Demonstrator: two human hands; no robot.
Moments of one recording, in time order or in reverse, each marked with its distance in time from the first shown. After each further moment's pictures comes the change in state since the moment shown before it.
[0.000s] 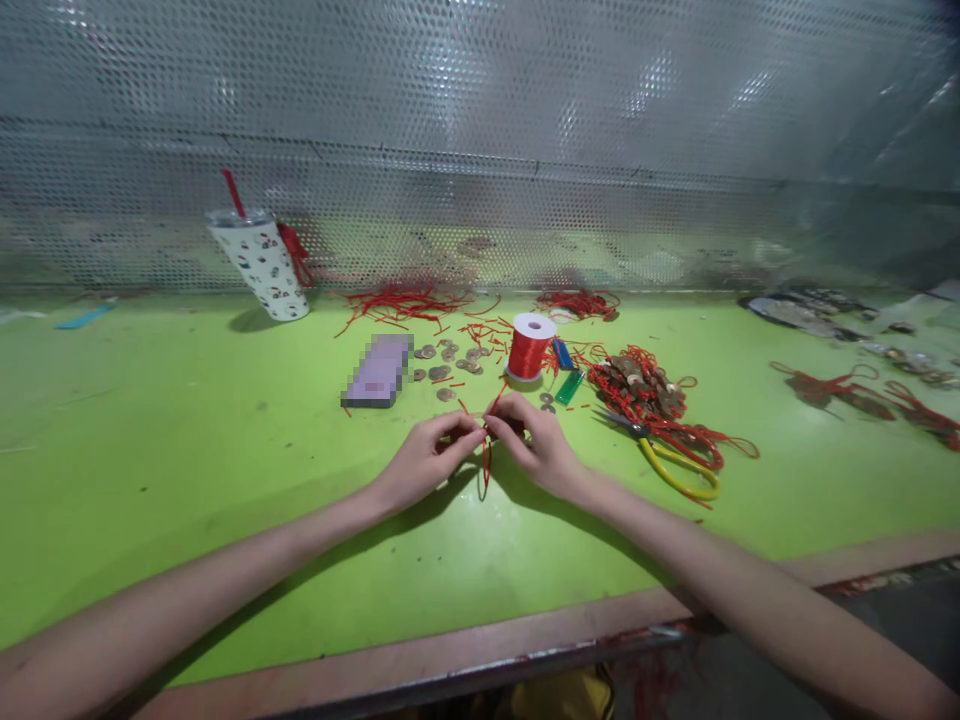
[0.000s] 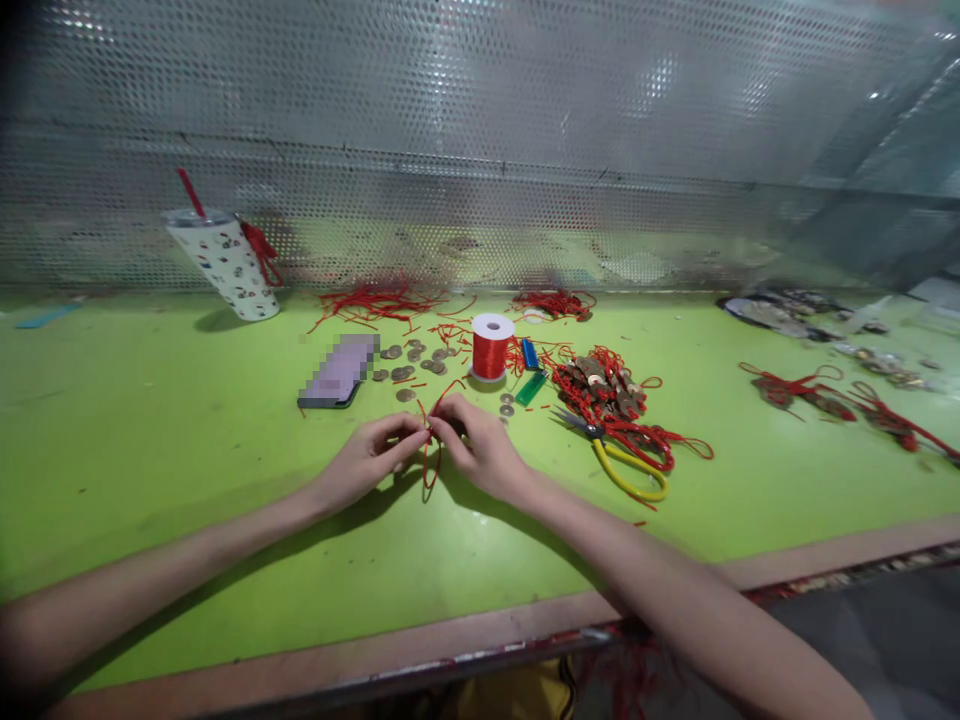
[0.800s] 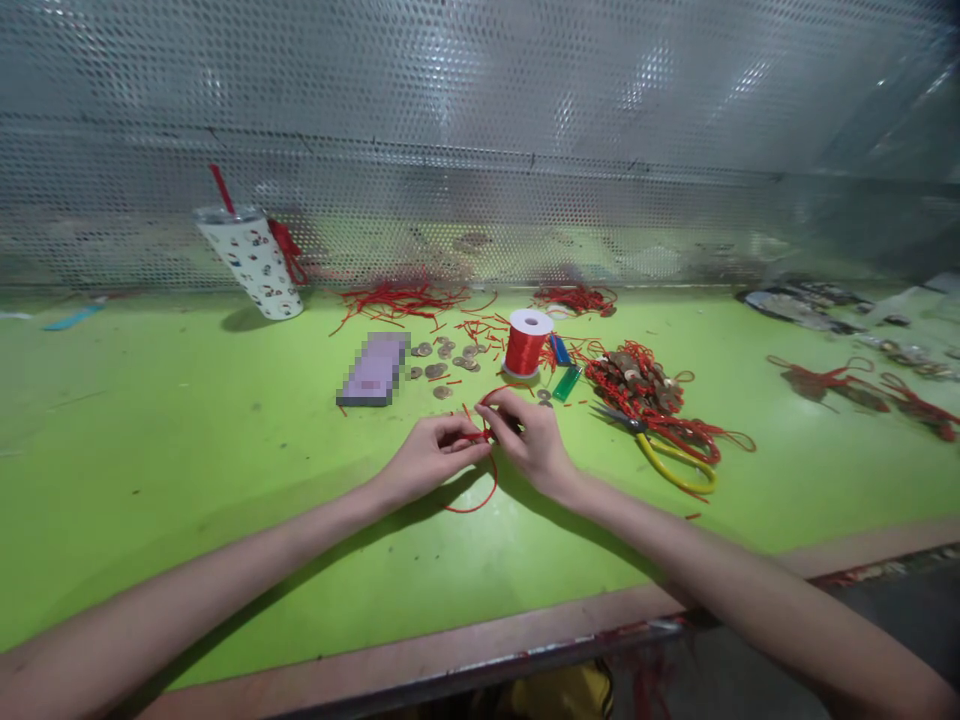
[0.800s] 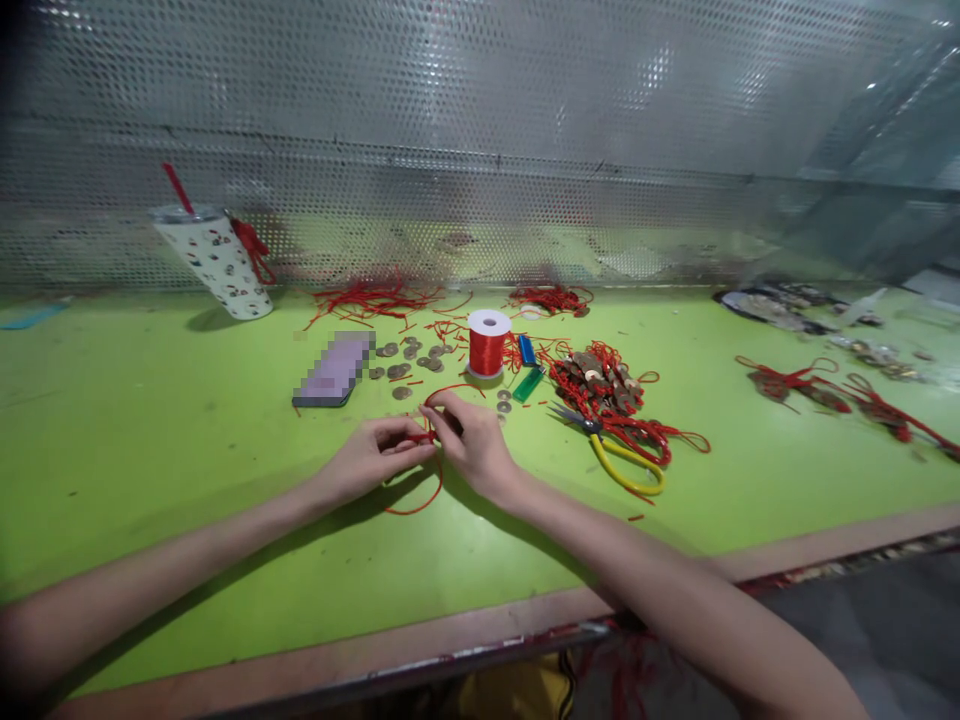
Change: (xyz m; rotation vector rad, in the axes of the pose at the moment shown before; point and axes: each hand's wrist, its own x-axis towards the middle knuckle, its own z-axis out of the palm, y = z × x) left_hand 0.006 -0.005 0.005 -0.039 0.001 -0.076; right_hand 0.003 0.000 0.013 -0.109 0.177 0.044
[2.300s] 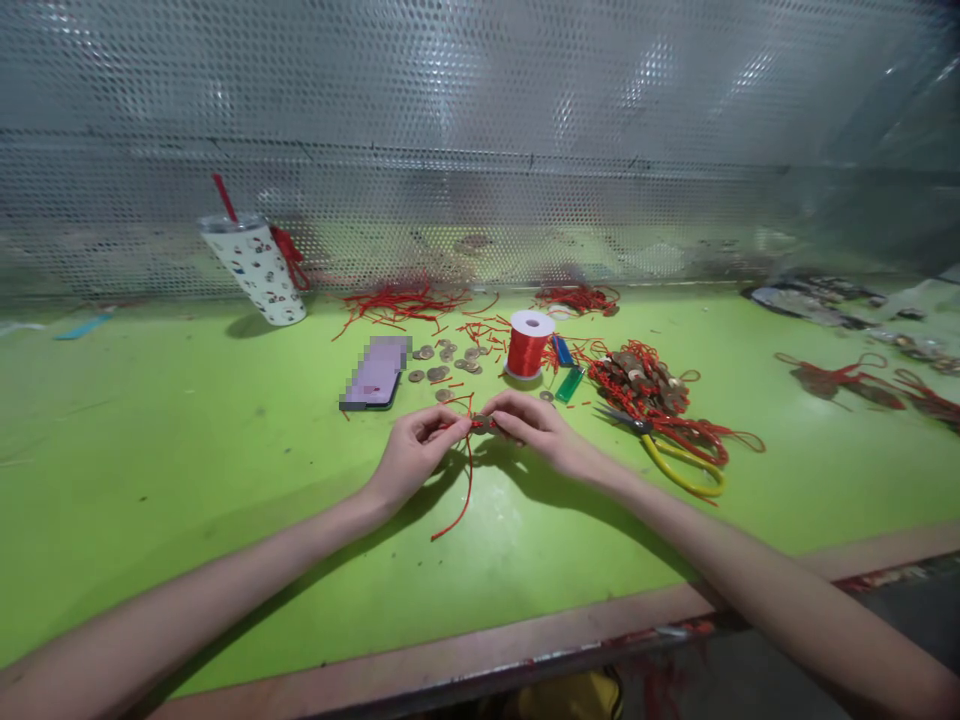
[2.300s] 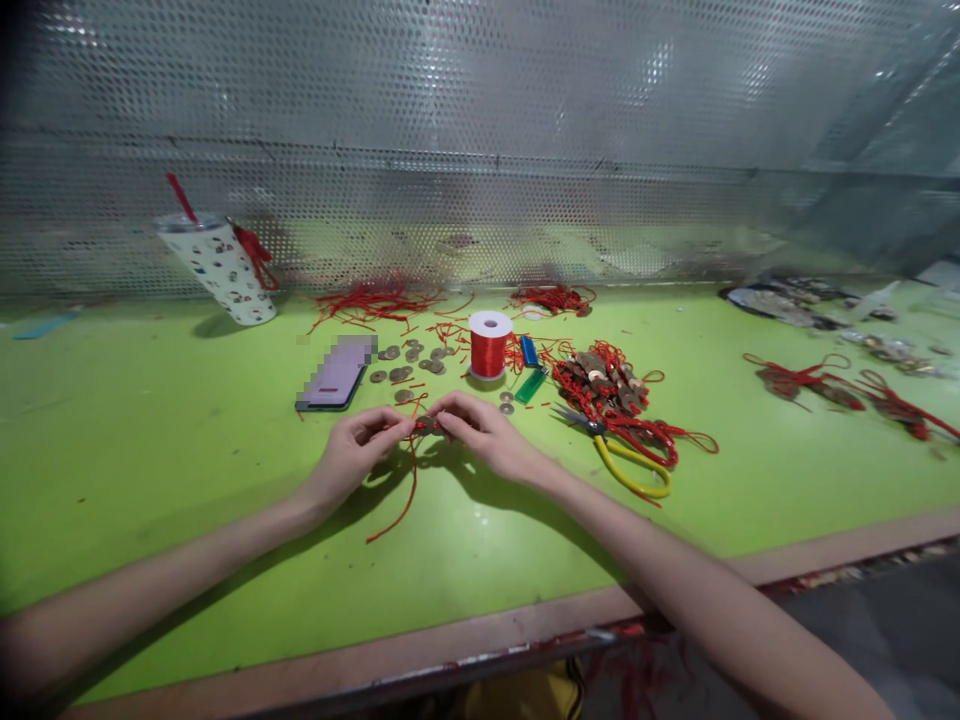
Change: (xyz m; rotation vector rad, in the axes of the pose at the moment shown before) left_hand -0.005 0.007 -0.007 -0.087 0.255 0.018; right_hand 0.012 0.000 -0.034 0.405 -0.413 0.214
